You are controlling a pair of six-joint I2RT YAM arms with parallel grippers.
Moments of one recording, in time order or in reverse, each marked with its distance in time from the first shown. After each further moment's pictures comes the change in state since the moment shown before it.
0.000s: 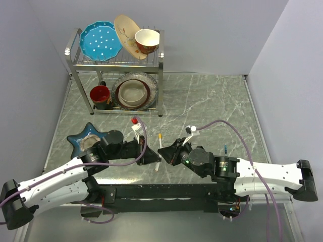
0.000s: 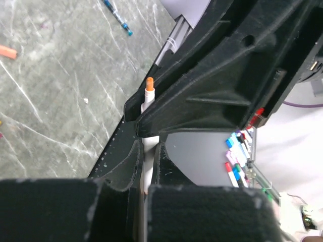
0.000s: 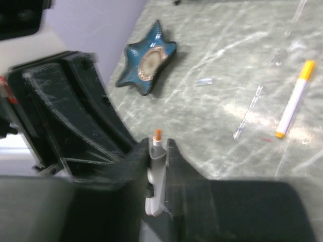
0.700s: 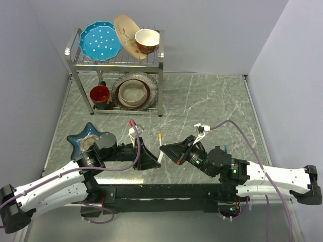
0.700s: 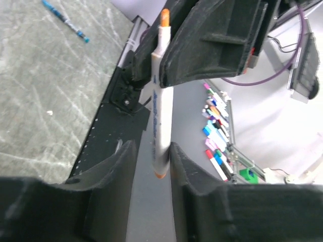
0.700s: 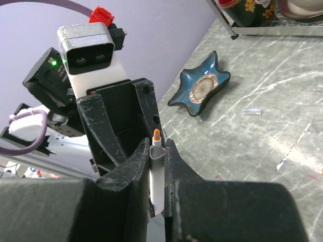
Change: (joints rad) left arm 0.000 -0.079 -0.047 0.109 0.137 -0.007; right arm 0.000 -0.155 -0.059 0.190 -0.089 -0.085
